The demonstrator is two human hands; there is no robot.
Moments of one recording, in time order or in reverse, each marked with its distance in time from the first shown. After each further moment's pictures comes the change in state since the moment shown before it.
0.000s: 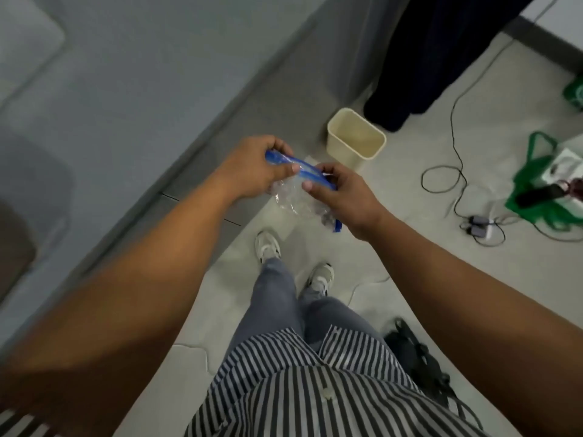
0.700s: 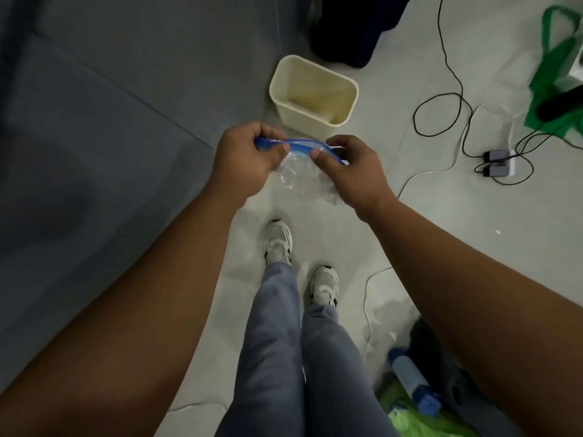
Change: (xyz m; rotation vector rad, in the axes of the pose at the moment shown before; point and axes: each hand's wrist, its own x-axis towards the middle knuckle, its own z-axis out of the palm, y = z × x) left_hand 0.287 -0.112 0.150 -0.143 -0.043 0.001; right_hand 0.237 0.161 -0.108 -0.022 0.502 0.150
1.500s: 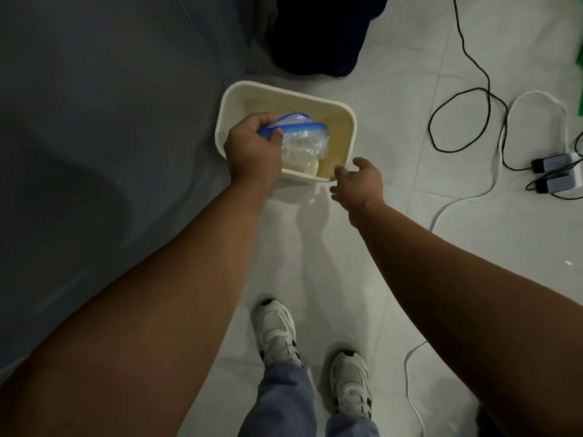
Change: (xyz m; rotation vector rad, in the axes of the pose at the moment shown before) left_hand 0.316 -0.134 0.151 0.101 0.169 0.015; right_hand 0.308 0.158 0.041 0.183 0.306 0.462
